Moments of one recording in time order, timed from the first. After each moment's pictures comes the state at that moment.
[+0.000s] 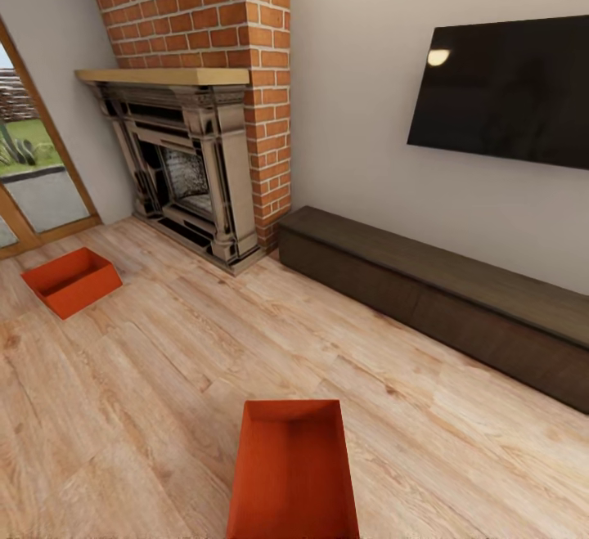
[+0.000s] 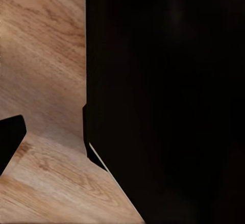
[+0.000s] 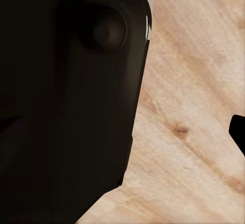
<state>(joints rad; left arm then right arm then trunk) 0.01 0.03 0.00 -0.02 0.06 -0.20 -0.03 -0.10 -0.01 0.59 0.03 -0.43 -0.13 -0.07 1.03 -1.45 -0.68</state>
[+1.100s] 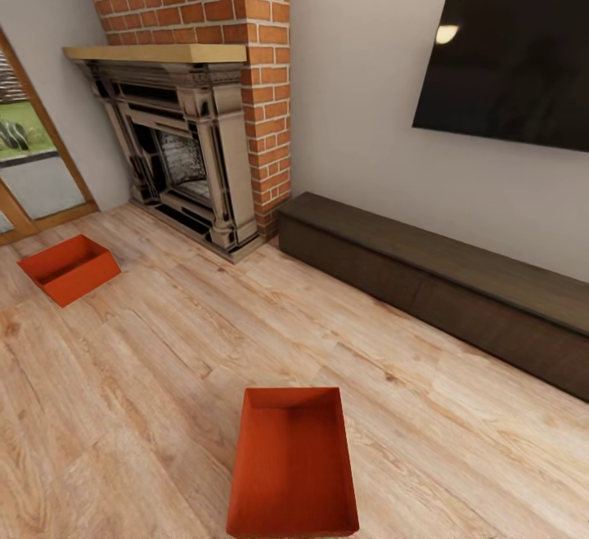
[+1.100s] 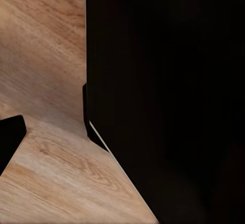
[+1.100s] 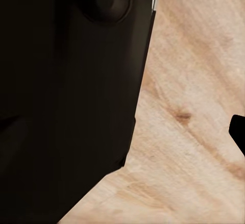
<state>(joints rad) 0.01 0.03 0.01 -0.02 0.06 -0.20 -0.03 -0.10 -0.01 0.59 0.03 -0.43 -0.13 -0.07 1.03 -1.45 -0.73</state>
